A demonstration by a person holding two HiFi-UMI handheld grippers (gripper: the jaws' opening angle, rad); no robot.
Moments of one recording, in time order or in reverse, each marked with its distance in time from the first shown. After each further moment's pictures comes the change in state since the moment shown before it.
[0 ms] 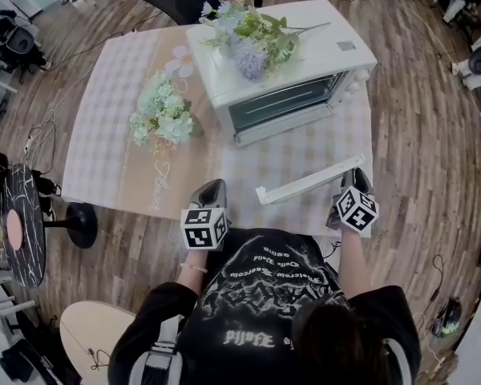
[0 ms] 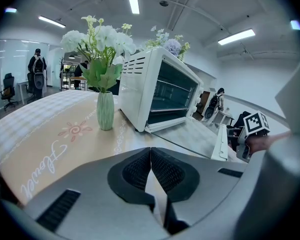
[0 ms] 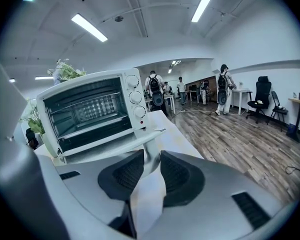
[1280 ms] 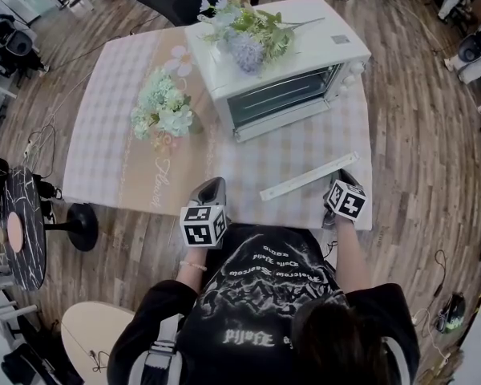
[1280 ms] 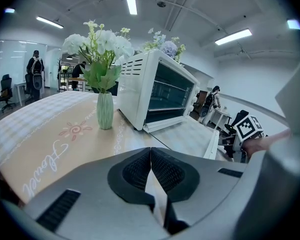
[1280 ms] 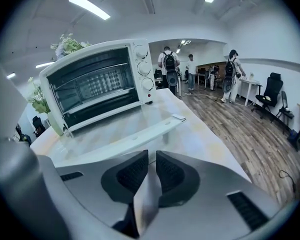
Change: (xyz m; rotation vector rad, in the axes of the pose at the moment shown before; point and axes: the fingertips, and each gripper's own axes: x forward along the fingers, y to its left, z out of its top) left arm -0.013 -0.004 -0.008 0.019 -0.004 -0.021; right arm 0.001 0.017 -0.062 -0.072 0.241 0.045
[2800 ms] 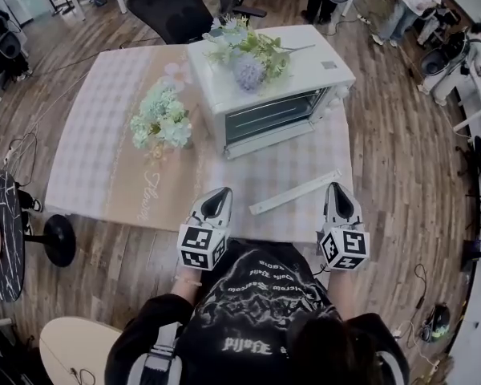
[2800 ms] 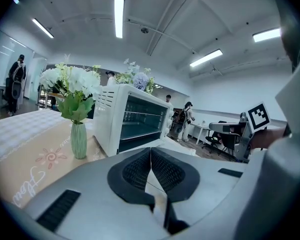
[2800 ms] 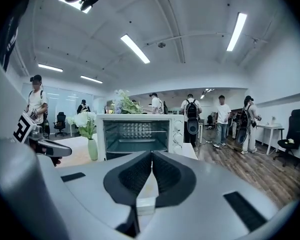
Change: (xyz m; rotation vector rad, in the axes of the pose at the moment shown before) left arm -0.039 -0.057 0.052 0.101 -0.264 -0.223; right arm -0.165 0.092 0.101 -0.285 -0.490 0.186
